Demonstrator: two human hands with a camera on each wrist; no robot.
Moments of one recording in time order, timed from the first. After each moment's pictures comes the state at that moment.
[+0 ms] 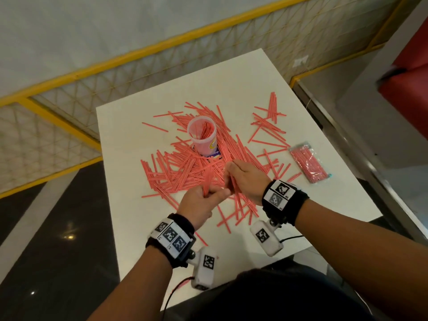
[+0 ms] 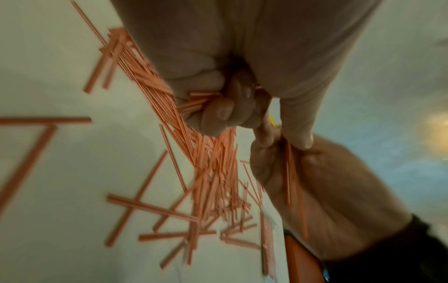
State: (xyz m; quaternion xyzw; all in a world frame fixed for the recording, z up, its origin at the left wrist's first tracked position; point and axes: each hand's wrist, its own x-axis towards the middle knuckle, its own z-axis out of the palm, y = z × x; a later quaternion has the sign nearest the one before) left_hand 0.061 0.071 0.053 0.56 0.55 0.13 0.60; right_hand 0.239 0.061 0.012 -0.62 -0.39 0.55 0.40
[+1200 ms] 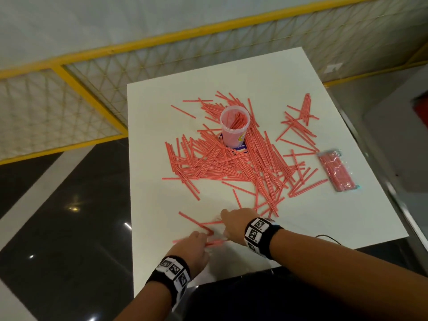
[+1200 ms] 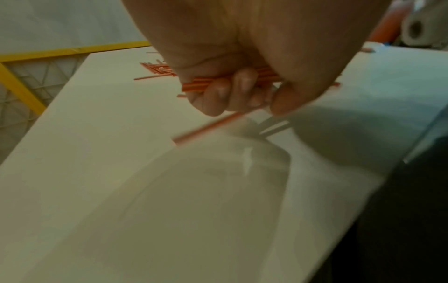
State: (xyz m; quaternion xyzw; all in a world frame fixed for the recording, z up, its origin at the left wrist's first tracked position) left_hand -0.062 -0.015 -0.051 0.78 0.49 -0.24 0.30; right_hand 0.139 0.012 -0.038 -0.57 -0.74 0.32 -0.19
